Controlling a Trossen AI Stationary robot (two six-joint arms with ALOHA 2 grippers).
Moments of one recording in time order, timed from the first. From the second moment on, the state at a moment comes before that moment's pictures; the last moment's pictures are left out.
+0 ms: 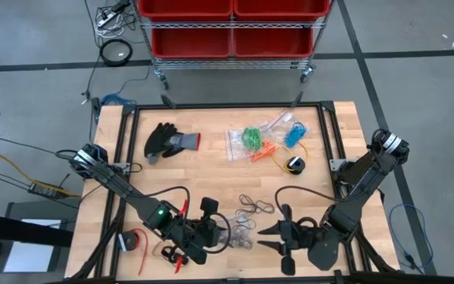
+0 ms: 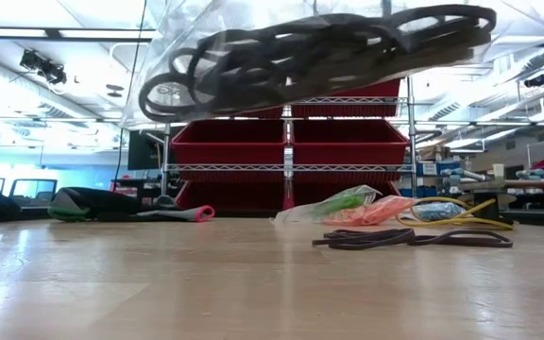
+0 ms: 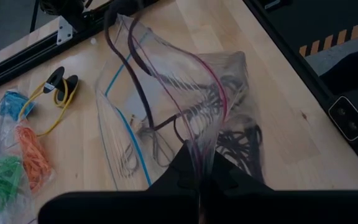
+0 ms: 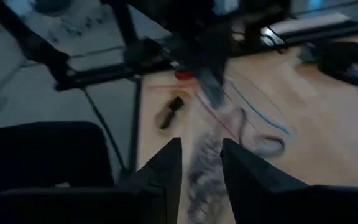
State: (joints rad) left arm -0.62 1.73 1.40 -0.44 -0.51 -0.03; right arm 0.87 1.57 1.21 -0.20 0.82 0.63
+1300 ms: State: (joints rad) left arm -0.62 1.73 1.40 -0.44 -0.51 -0.03; right arm 0.76 1.57 0.52 0.15 0.73 1.02
